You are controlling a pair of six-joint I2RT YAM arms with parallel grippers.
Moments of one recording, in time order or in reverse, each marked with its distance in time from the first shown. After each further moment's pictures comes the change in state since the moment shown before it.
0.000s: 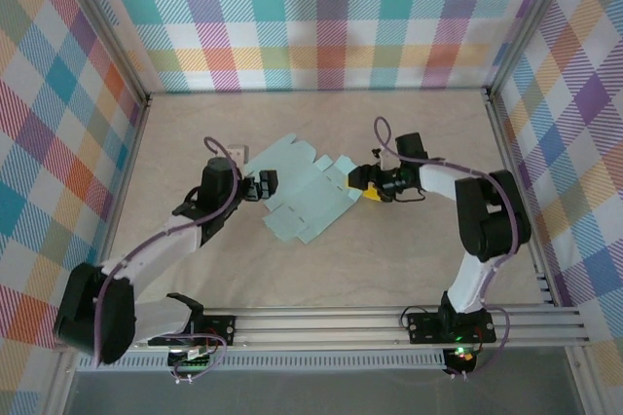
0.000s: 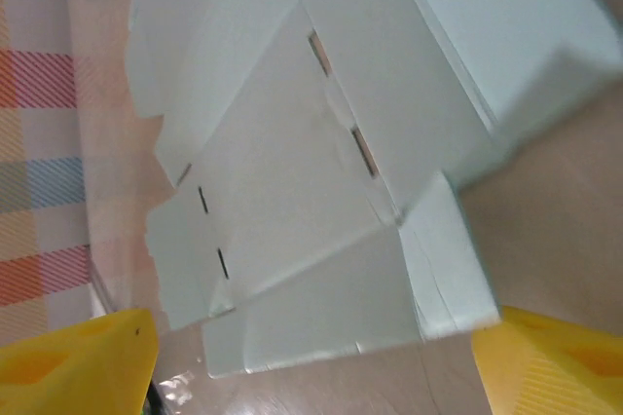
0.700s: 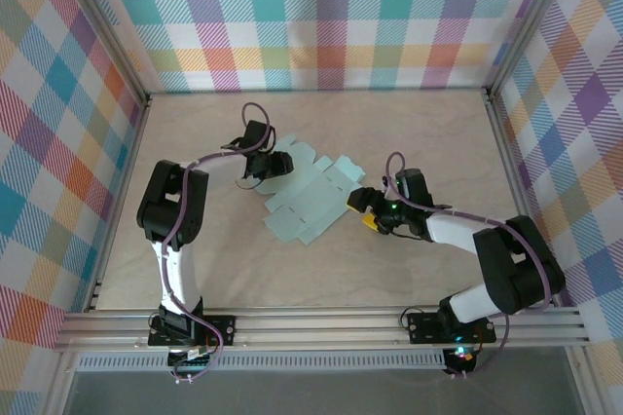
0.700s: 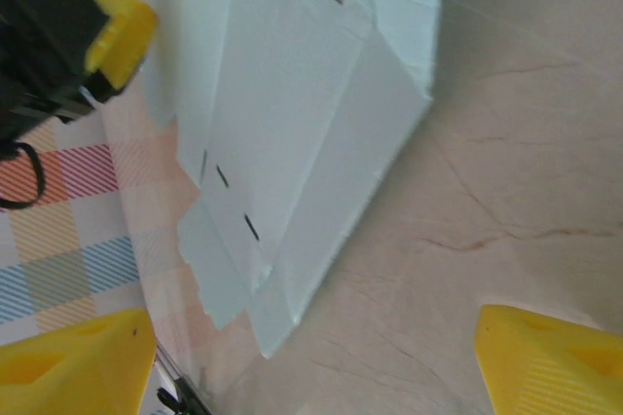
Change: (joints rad) left arm 0.044 0.748 0.588 -0.258 0.218 -0.160; right arm 0.142 -0.306 -0.423 0.399 0.181 0.526
